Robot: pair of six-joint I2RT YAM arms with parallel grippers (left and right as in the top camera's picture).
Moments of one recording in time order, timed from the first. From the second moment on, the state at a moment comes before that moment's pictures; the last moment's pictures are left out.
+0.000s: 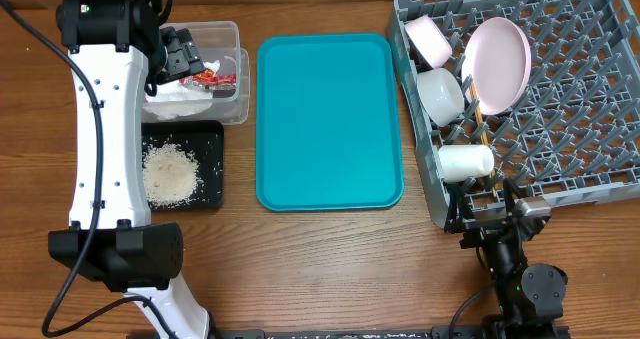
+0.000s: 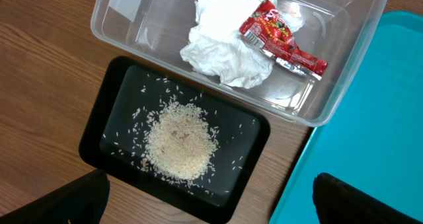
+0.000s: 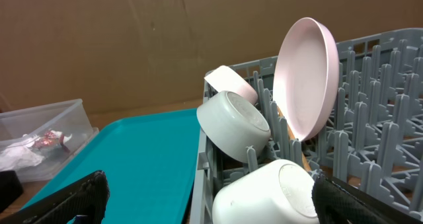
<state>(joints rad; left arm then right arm) 0.01 1.94 2.25 -1.53 -0.25 -0.39 0.09 0.01 0.02 -0.03 -0.08 0.22</state>
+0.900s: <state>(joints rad) 0.01 1.41 1.71 -0.75 -0.15 -0.38 0.09 0.01 0.02 -0.03 -0.08 0.22</state>
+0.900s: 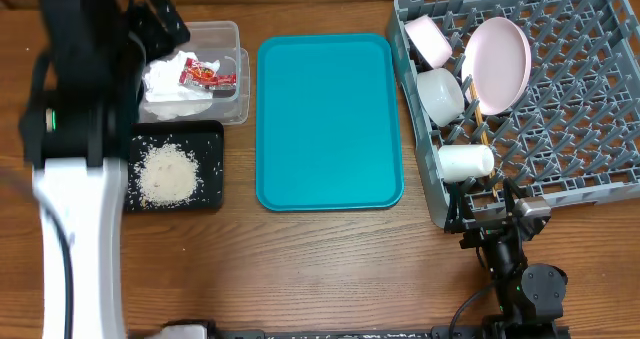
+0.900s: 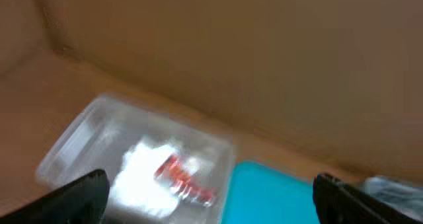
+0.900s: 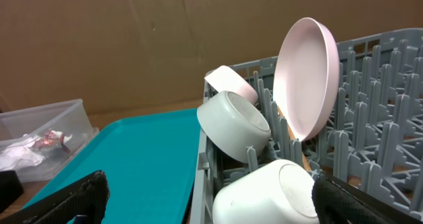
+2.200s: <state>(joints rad) 0.01 0.03 0.01 -0.06 -0.03 -0.13 0.09 0.01 0.02 -0.03 -0.08 0.22</state>
